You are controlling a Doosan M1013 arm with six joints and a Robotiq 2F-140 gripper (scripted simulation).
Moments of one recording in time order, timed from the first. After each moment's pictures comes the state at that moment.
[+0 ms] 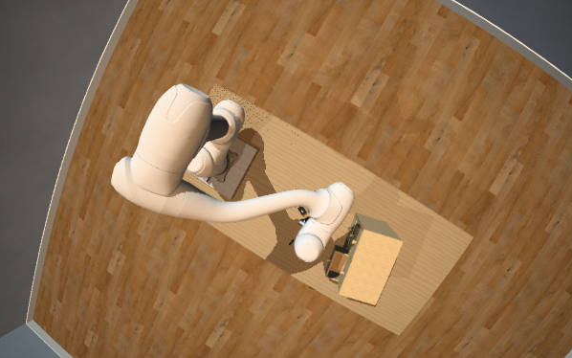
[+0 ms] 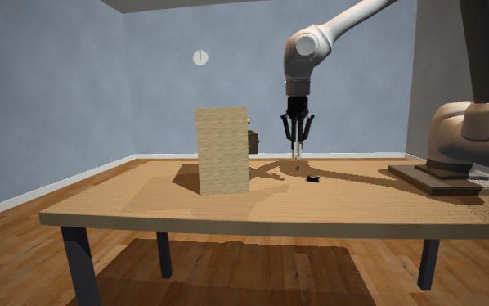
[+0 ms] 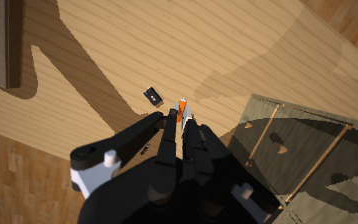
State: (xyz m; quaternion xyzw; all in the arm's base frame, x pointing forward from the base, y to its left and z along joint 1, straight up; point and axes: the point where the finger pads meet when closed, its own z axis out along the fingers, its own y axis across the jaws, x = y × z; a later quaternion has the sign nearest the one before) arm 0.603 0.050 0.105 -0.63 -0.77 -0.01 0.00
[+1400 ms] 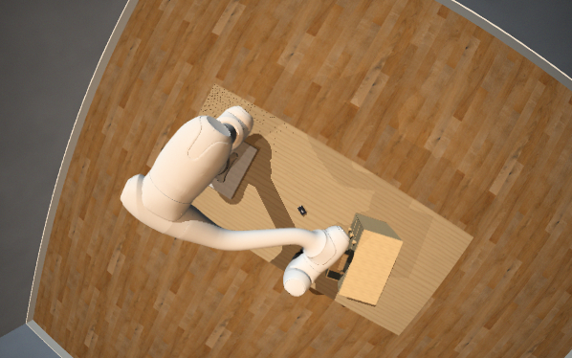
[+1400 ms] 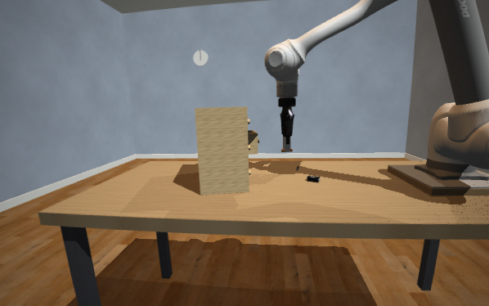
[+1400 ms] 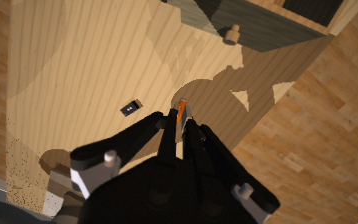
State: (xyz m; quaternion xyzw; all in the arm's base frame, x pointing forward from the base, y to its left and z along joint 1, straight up) arm 0.638 -0.089 0.107 -0.99 -0.14 0.00 0.00
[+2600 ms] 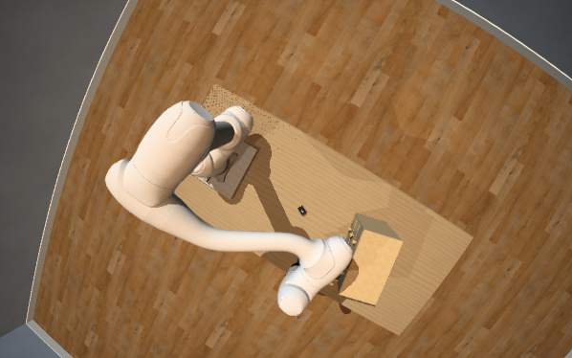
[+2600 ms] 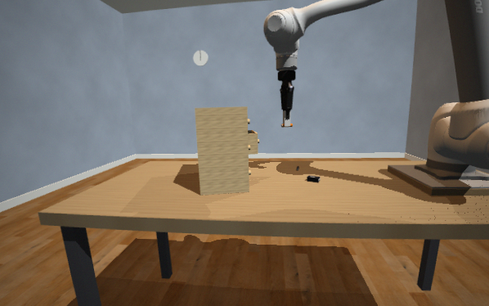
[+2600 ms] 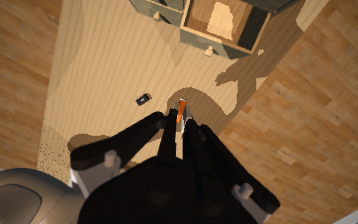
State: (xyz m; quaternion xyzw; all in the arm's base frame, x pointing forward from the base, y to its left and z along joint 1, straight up) arm 0.639 -0.090 0.219 -0.99 -0.13 0.00 0.00
